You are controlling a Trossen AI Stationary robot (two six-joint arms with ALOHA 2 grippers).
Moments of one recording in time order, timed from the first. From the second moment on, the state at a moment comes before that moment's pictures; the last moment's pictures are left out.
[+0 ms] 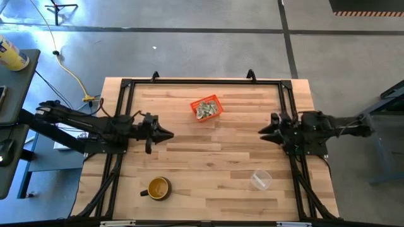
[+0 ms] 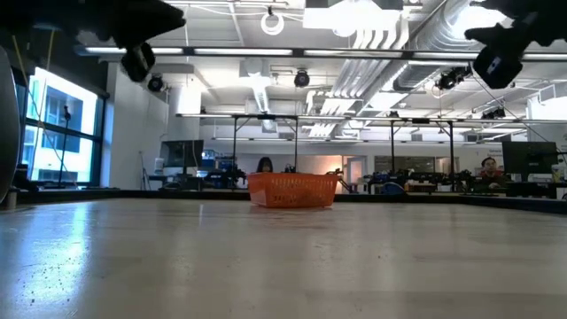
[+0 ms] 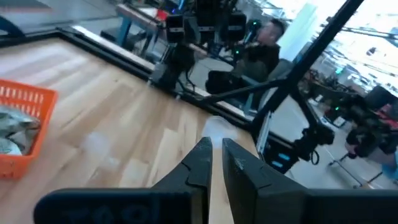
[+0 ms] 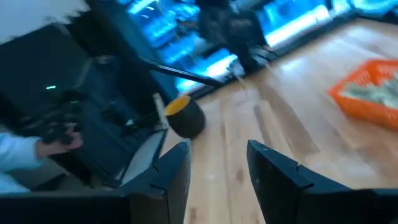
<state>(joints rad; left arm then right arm) -0.18 0.72 0.37 0.28 -0.14 -0.51 0.11 0.24 0.36 -0.25 -0.05 0.56</state>
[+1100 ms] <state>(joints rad) -0.19 0.02 0.16 -0.32 -0.04 -0.22 0.09 0.01 0.12 -0.36 0.19 0.53</state>
